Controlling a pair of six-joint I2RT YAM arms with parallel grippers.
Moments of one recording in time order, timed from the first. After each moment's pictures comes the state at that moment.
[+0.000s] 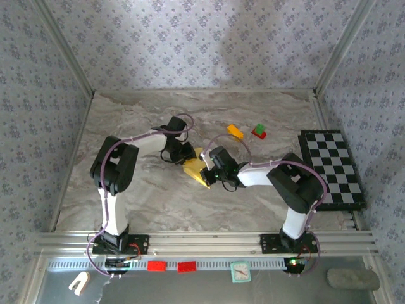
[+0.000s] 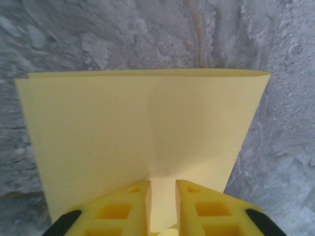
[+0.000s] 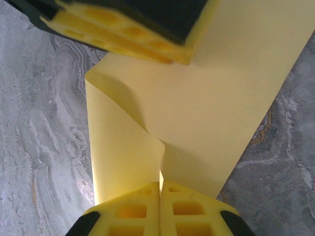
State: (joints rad) left arm -0.50 1.96 1.27 -0.52 0.39 -0.80; right arm 0.77 1.77 0.79 0.18 -0.16 0.17
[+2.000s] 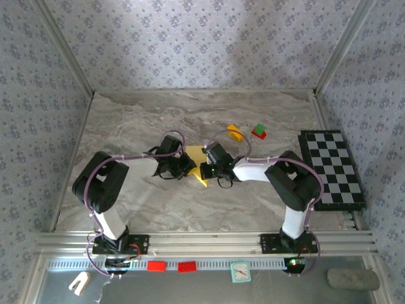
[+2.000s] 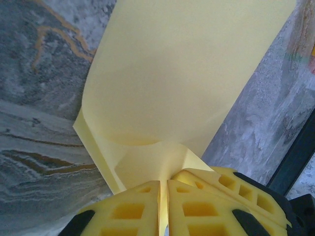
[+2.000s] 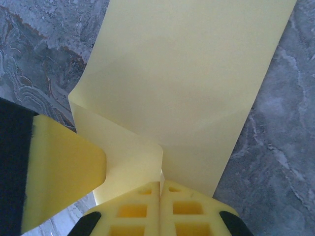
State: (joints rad) left arm -0.58 1.73 0.82 -0.02 0.42 -1.23; right arm 0.77 1.81 0.91 0.01 -0.09 0.51
